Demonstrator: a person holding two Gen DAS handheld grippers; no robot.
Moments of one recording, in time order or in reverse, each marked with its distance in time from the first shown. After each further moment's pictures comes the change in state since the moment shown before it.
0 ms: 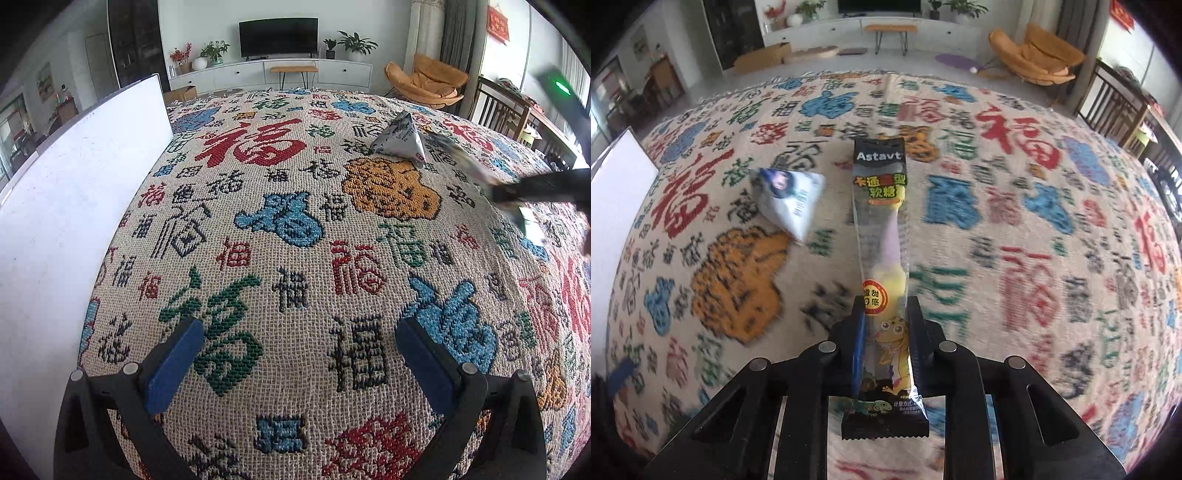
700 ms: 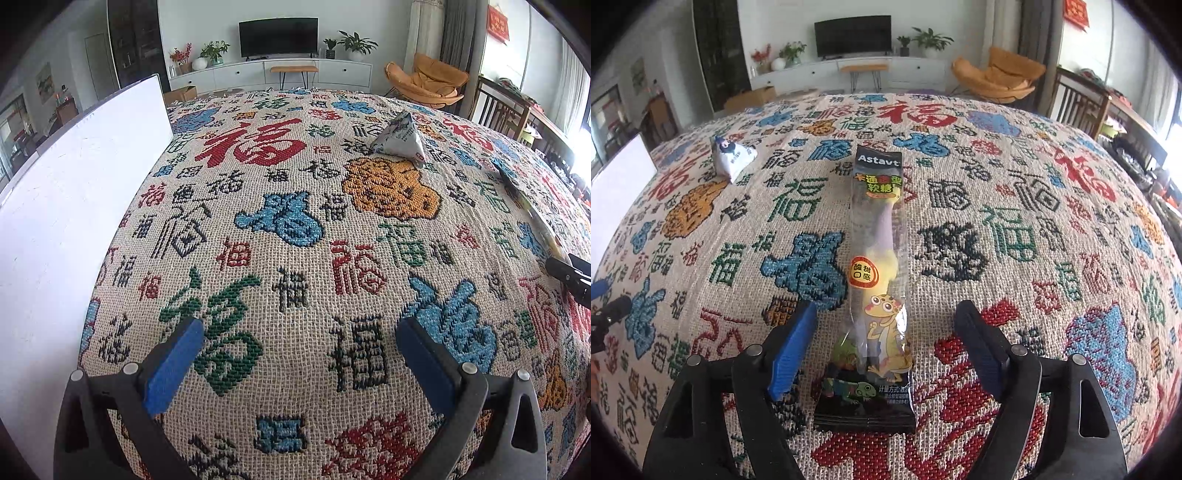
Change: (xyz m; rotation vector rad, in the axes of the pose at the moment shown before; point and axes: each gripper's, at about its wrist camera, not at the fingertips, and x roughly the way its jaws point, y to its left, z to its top) left arm 0.000 0.000 0.000 -0.001 0.000 -0.001; right arm -0.034 -0.081 -0.105 0.070 -0.185 -0.020
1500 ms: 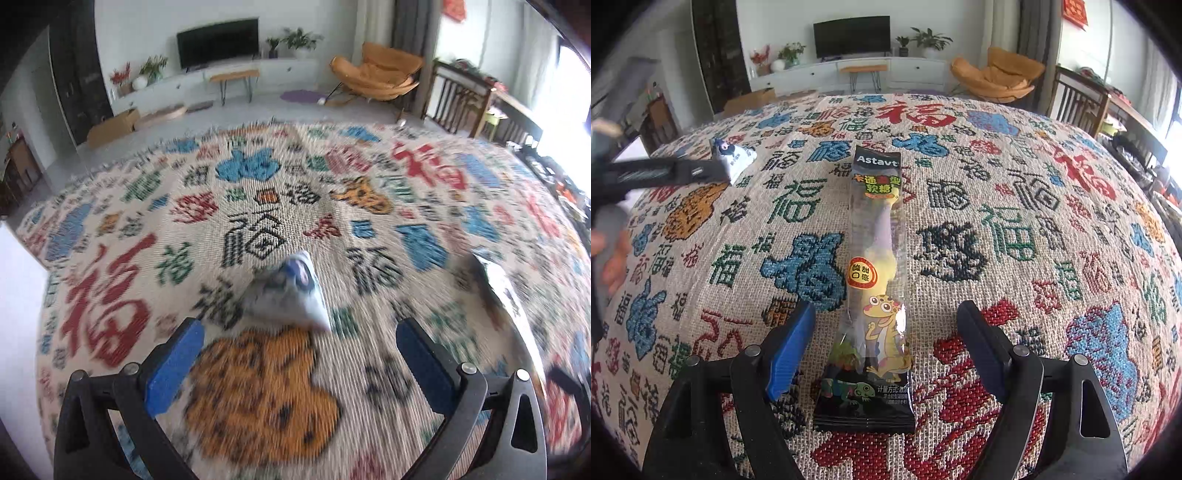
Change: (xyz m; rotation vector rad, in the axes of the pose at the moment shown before) left arm 0.089 -0.098 0.152 0.121 0.029 -0.113; right arm 0.003 0.001 -0.001 0.007 -0.003 0.003
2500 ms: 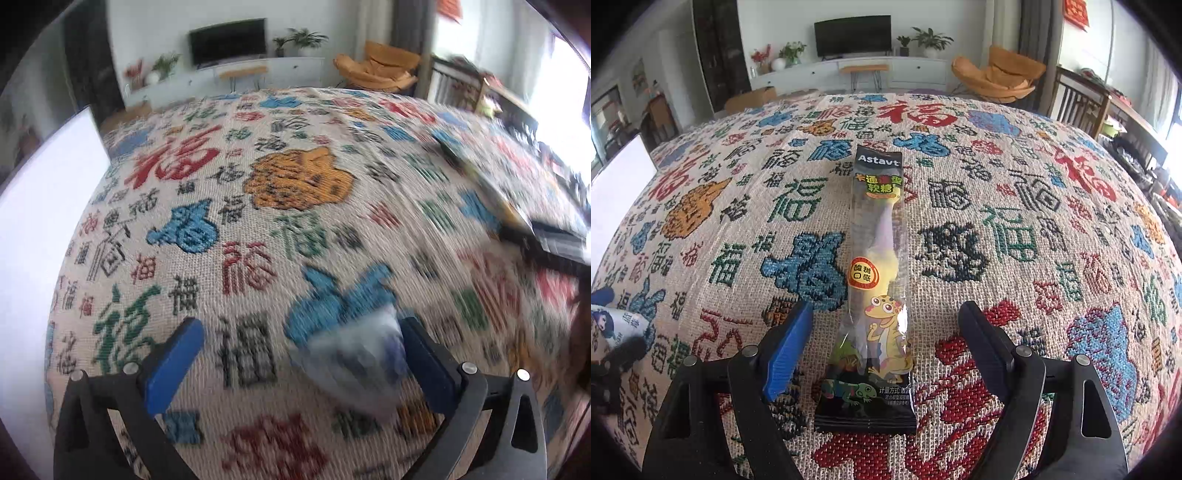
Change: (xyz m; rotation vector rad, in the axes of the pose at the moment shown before) left arm -0.093 0.022 -0.159 -0.006 -0.035 0.021; right arm 0.001 0.002 0.001 -0.005 0.002 -0.002
